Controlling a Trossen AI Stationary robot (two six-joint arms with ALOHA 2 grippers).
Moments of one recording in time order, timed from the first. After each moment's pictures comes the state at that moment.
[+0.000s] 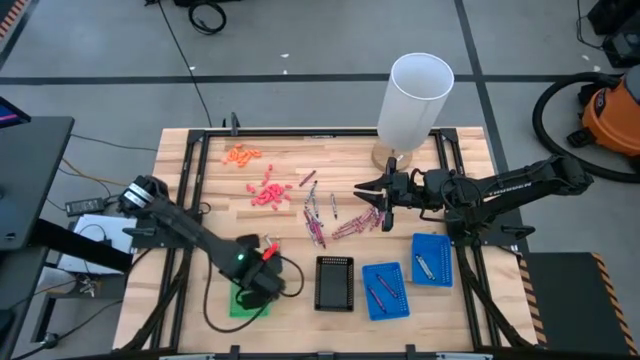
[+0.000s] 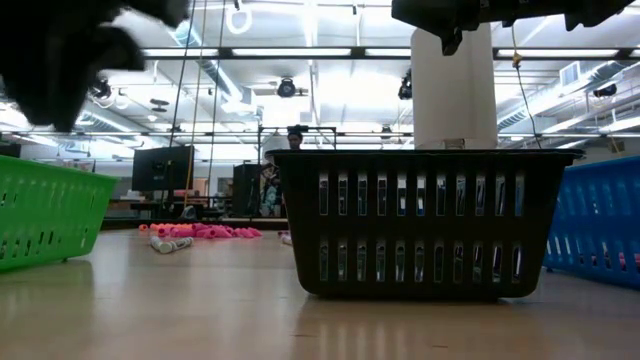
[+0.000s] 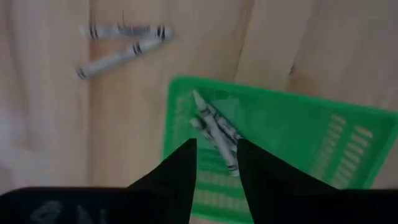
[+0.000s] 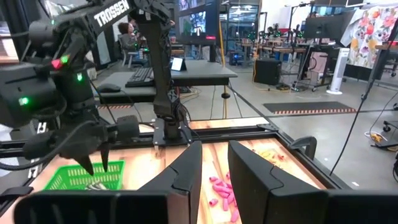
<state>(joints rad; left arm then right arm) -0.55 1.71 1.32 -1.15 -0.10 -0.72 0.08 1.03 0.59 0.45 0.21 -0.01</state>
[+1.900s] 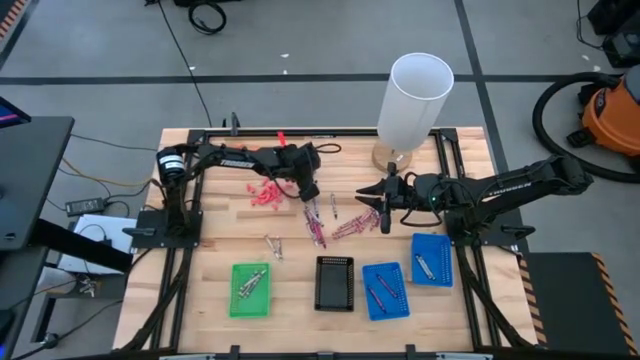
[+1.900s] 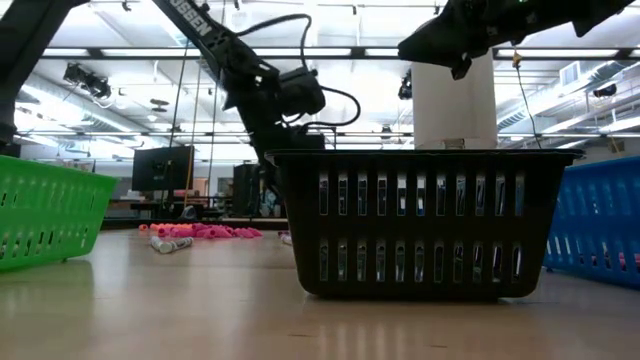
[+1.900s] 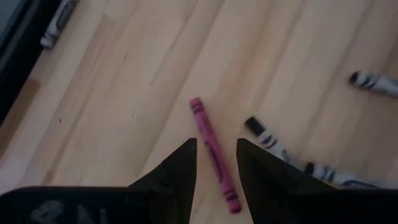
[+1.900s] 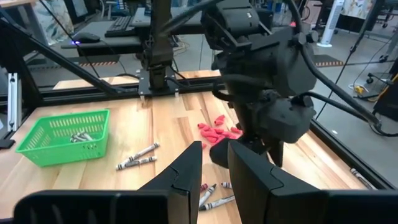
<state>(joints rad) 0.36 1.89 1.19 -0.32 -0.20 -0.02 0.09 1.03 0.59 0.23 0.28 0.05</state>
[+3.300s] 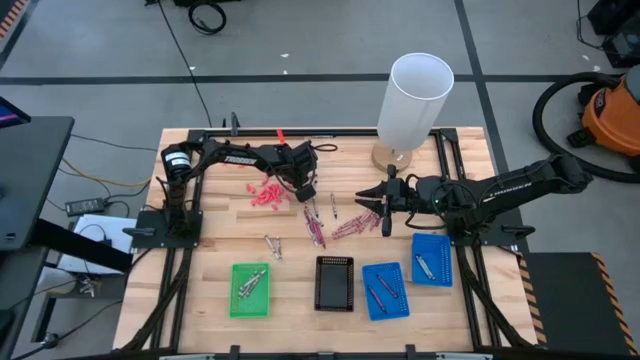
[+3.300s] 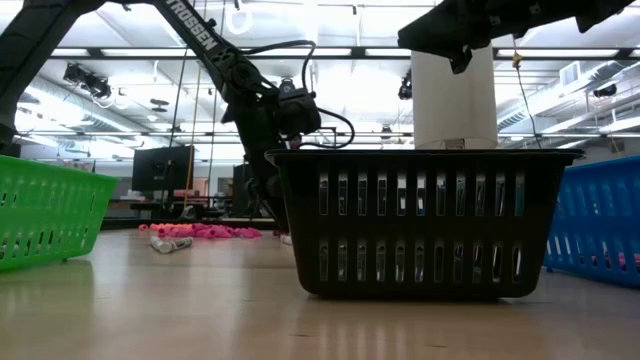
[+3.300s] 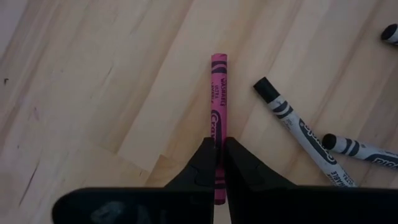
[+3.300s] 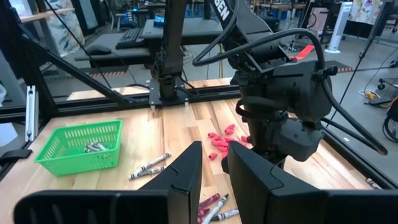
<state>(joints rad) 0.40 1.94 1.19 -0.38 -0.08 -0.04 0.12 1.03 0.59 0.28 0.29 0.07</state>
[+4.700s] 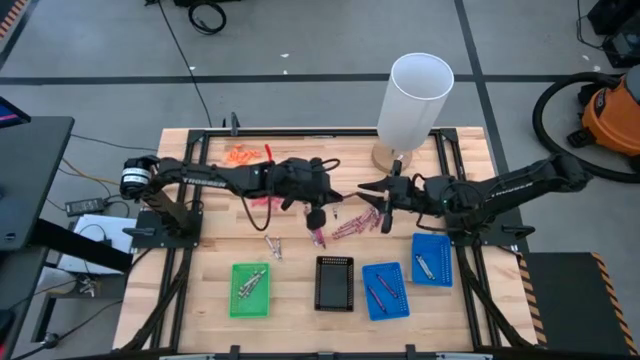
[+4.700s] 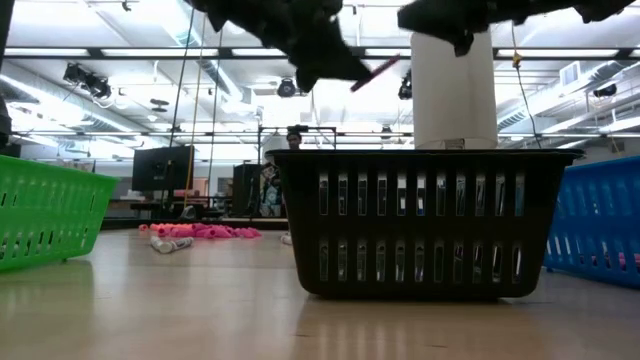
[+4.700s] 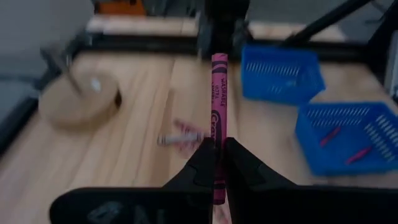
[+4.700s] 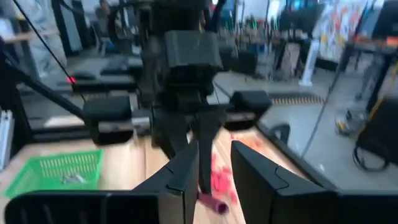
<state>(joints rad) 0.07 1.61 1.19 -0.02 0.02 0.01 0.16 1.02 0.59 0.41 0.40 -0.03</state>
